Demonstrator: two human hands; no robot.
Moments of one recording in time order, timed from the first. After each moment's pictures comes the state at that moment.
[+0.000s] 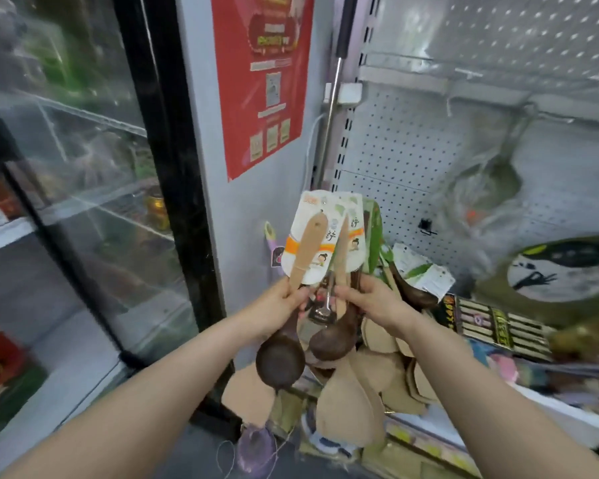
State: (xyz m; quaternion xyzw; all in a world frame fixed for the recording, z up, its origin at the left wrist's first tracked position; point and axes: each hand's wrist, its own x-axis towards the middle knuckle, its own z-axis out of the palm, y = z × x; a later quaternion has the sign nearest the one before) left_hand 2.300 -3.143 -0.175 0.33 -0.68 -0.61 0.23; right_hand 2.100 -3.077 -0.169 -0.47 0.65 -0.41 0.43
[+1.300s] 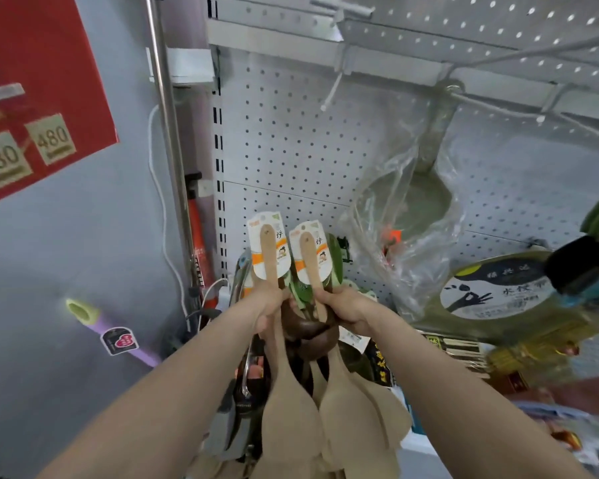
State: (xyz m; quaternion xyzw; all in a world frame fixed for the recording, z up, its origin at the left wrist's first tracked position) left_hand 1.986 -3.284 -0.240 0.46 -0.50 -0.73 0.12; right_hand 1.855 -3.178 -0.220 -0.22 0.73 -0.41 0.50
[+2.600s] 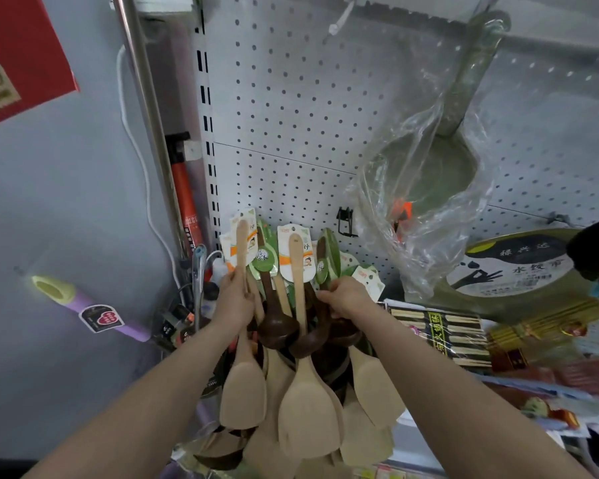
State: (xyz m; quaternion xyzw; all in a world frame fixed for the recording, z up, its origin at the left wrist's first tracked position) left_hand 2.022 -3.287 -0.303 0.51 -0.74 -0.41 0.13; right_hand 1.848 -3.178 -0.255 -0.29 0.88 -0.18 0.34
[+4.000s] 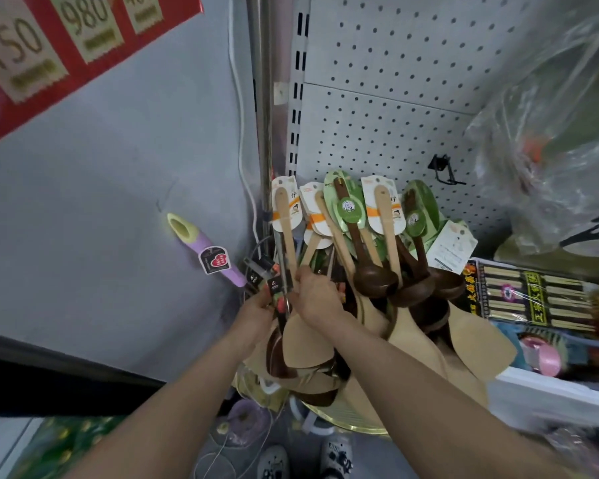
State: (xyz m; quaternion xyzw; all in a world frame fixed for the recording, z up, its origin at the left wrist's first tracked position) left_hand 2.170 -3.272 -0.358 0.53 -0.56 -0.62 0.13; right_hand 2.054 -3.236 -0.326 -0.48 0.84 -0.10 0.25
